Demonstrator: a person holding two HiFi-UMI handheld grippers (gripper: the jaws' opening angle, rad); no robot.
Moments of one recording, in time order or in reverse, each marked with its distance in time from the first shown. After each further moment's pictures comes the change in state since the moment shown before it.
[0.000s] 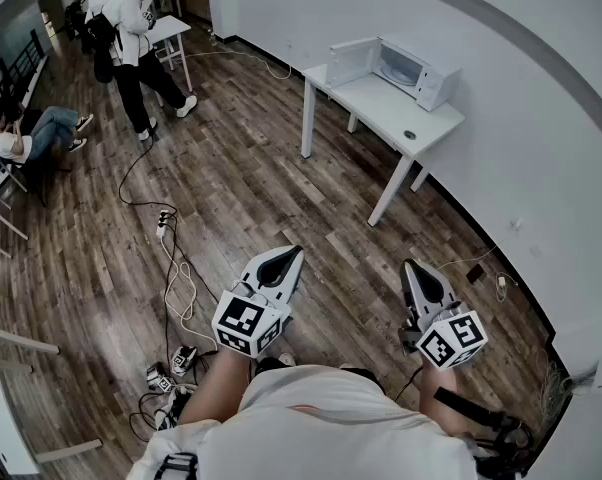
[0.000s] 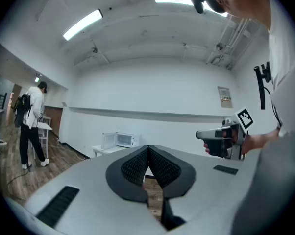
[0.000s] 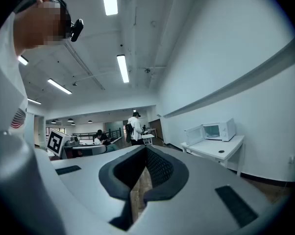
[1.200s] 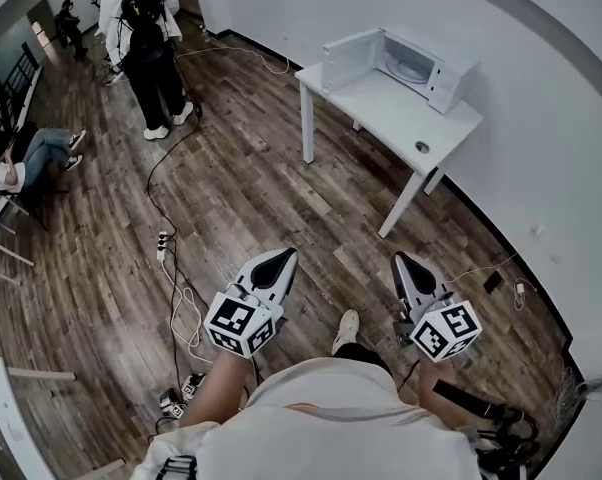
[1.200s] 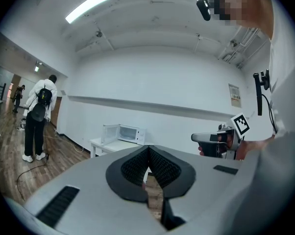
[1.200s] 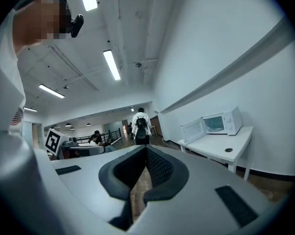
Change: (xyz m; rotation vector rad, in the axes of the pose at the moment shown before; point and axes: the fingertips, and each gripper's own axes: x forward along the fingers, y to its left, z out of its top) left arm 0.181 0.144 -0.020 -0.048 0.080 -0.001; right arm 0.197 -0.144 -0.024 0.089 0.011 0.015
